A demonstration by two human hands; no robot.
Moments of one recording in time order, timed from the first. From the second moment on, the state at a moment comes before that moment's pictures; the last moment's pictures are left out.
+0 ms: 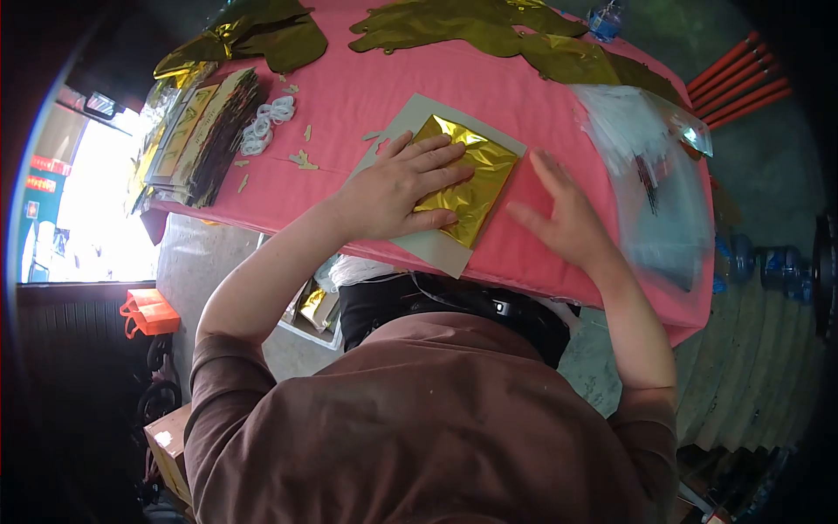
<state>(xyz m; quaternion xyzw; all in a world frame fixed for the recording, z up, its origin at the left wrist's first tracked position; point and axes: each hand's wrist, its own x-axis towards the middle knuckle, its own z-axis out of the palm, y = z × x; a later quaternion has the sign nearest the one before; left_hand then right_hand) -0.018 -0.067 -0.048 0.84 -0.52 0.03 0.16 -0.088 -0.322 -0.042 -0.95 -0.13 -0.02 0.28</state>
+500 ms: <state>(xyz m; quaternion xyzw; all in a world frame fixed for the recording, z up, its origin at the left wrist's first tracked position) -0.055 -0.147 -0.056 0.86 -0.48 0.04 0.18 -0.085 -0.326 -0.059 -0.96 -0.17 -0.11 0.21</state>
